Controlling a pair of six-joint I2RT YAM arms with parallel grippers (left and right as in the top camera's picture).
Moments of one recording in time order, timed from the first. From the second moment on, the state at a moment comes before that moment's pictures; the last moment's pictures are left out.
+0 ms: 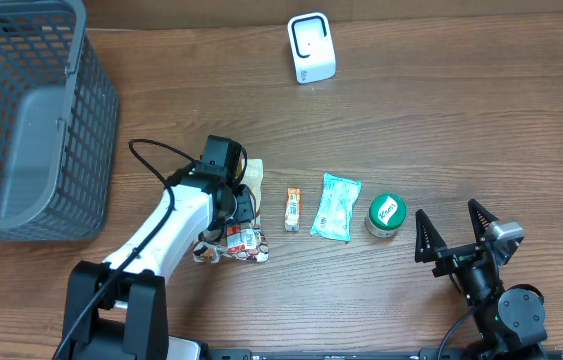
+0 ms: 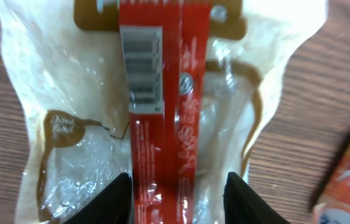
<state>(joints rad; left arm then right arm) -0.22 1.59 0.92 -0.71 -0.03 -0.44 0.31 0.01 0.02 -0.03 0.03 0.28</state>
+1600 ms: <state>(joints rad) -0.19 1.59 1.04 -0.87 0.01 -0.30 0.31 0.01 0.02 -0.03 0.03 0.28</state>
